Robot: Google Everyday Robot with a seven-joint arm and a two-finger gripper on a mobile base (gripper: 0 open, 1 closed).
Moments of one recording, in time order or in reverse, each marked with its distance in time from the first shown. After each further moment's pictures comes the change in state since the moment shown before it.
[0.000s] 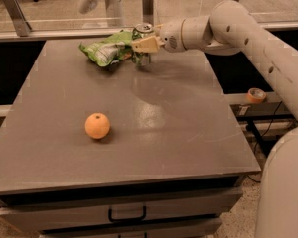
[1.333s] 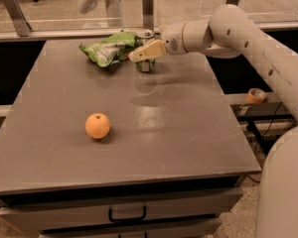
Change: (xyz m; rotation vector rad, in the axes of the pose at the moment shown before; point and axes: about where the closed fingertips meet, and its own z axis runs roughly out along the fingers) arm 0.008 -0.003 0.005 0.007 0.006 0.027
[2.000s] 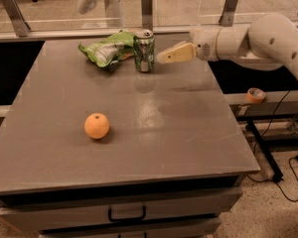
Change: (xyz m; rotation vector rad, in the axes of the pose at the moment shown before) arm 0.023 -0.016 -0.089 0.123 -0.019 0.072
